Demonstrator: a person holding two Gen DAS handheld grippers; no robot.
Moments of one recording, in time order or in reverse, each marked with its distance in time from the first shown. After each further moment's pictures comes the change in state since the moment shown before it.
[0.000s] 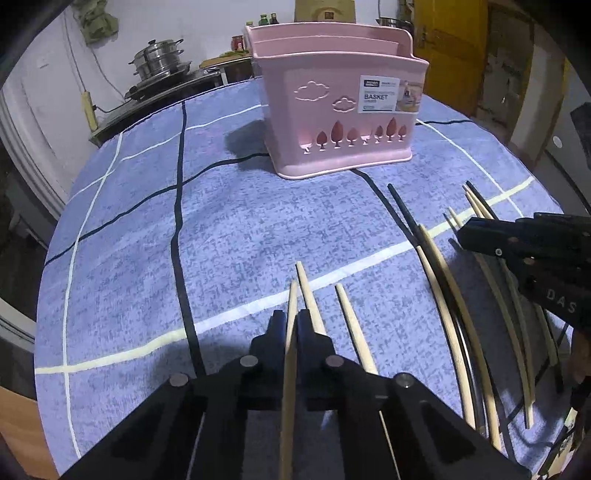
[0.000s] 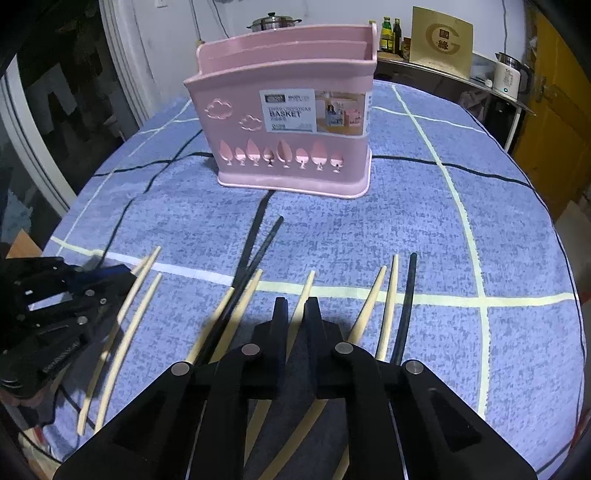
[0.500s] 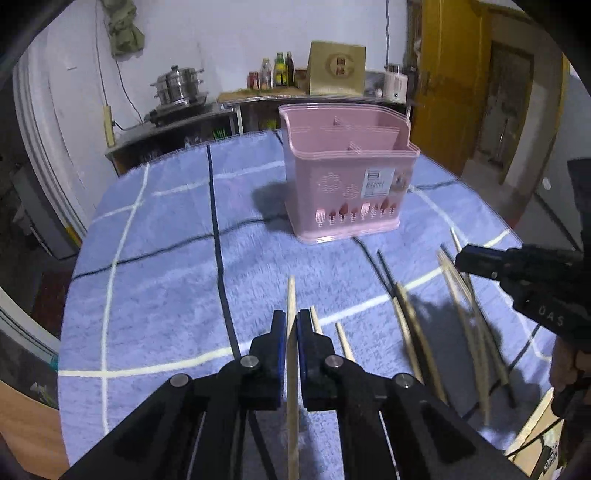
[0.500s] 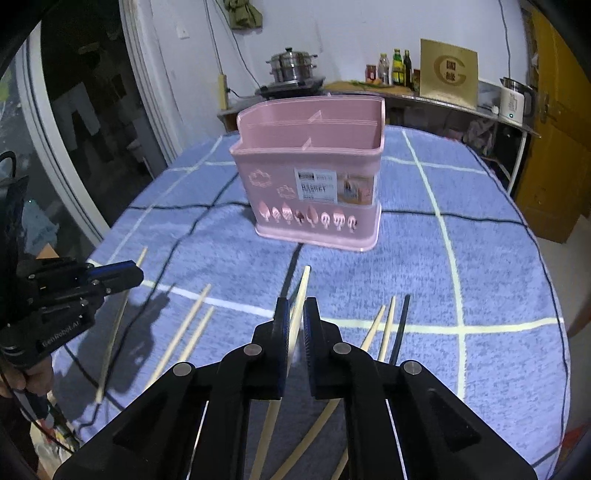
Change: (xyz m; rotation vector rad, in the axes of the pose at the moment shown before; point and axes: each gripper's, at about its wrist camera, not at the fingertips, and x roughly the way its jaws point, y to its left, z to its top) left arm -0.084 0.025 0.010 -0.066 -0.164 -0.033; right arm -0.060 0.005 0.017 -0.010 -0.135 0.077
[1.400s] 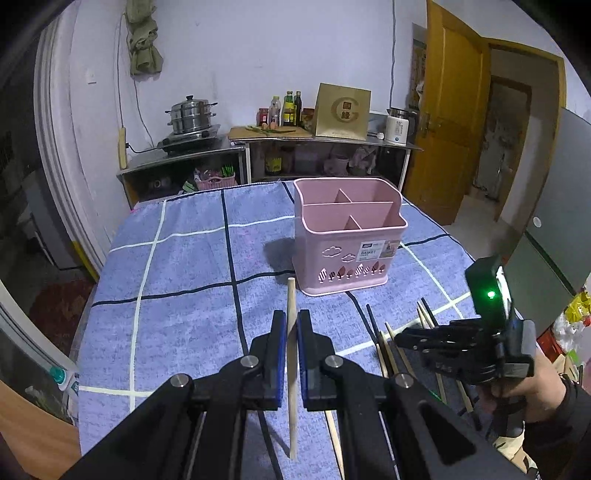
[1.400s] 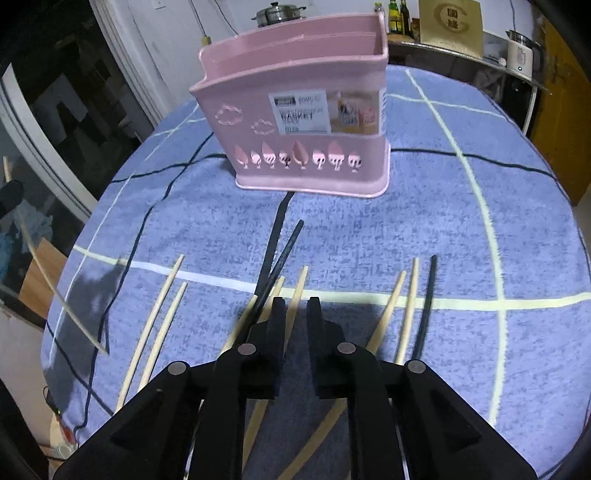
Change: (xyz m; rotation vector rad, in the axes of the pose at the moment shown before) left arm -0.054 0.015 0.025 -0.049 -0.122 -0.015; right arm 0.071 -0.013 -0.013 0.066 0.224 0.024
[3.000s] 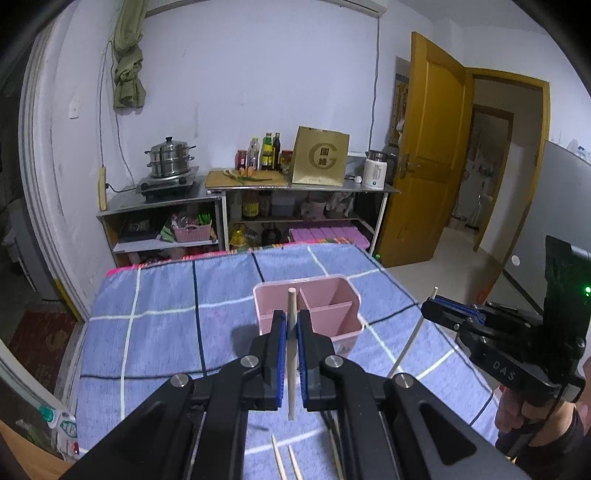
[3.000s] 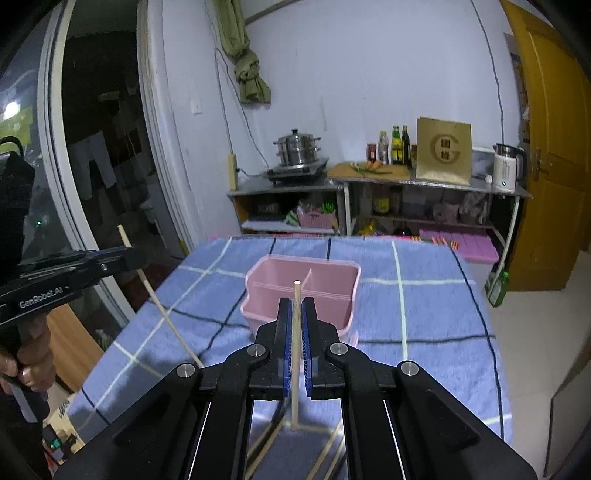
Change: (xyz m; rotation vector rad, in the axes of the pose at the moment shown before) left arm -0.029 -0.036 0.115 0.006 -0.137 -0.086; right arm -0.171 0.015 0.078 -0.092 -0.506 0.010
